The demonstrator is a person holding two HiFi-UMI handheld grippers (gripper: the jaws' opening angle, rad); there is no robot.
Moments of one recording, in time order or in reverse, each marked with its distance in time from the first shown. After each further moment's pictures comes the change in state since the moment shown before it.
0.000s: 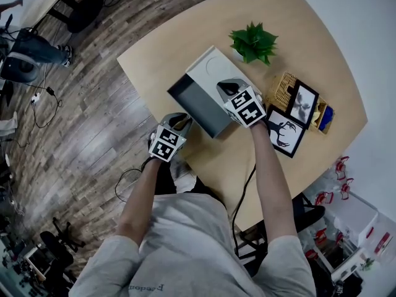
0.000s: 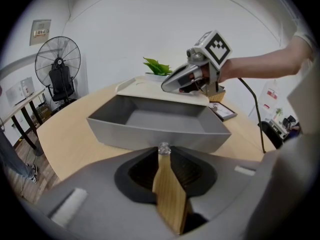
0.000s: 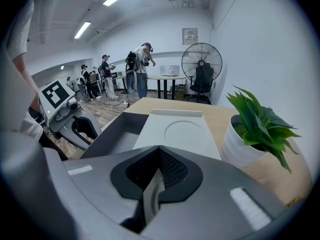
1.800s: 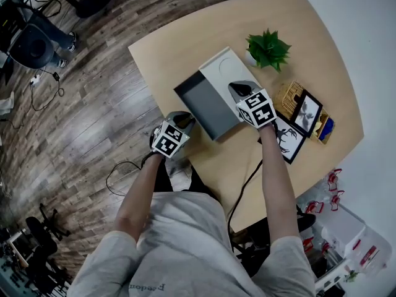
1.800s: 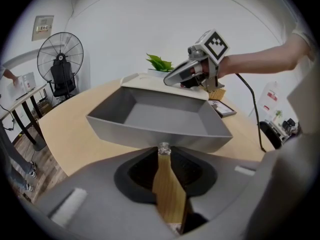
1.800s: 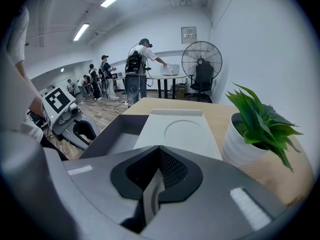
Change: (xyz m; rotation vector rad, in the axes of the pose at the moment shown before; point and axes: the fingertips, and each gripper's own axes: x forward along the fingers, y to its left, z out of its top) left arm -0.005 0.001 -0.024 -0.030 0.029 -0.005; right arm -0.002 0.000 0.000 0.019 0.002 0.020
